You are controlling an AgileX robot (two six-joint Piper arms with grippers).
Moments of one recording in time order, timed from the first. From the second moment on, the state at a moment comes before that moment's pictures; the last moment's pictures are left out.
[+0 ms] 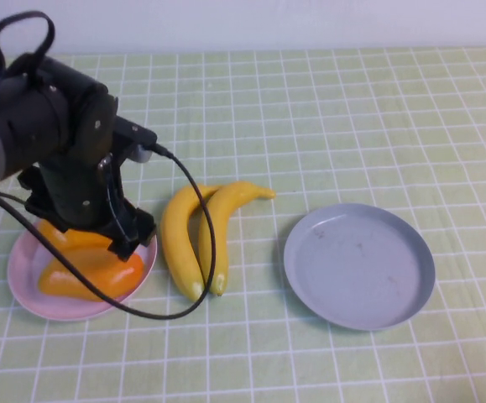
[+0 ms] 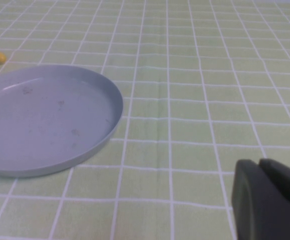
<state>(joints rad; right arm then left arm) 0.12 -0.01 0.03 0.04 0.35 -0.03 -0.45 1.72 -1.31 0.25 1.09 -0.05</state>
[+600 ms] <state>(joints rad) 0.12 -0.01 0.03 0.04 0.35 -0.03 -0.45 1.21 -1.21 0.15 1.04 -0.10</state>
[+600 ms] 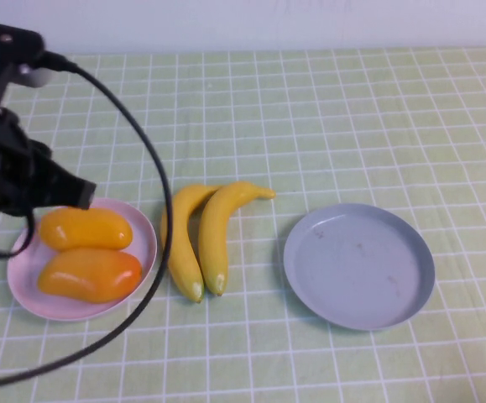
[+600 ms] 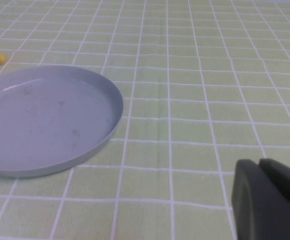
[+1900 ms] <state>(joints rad) 0.12 -0.01 0.03 0.05 0.35 -0.03 -0.23 0.14 -0.15 0.11 0.17 -0.03</state>
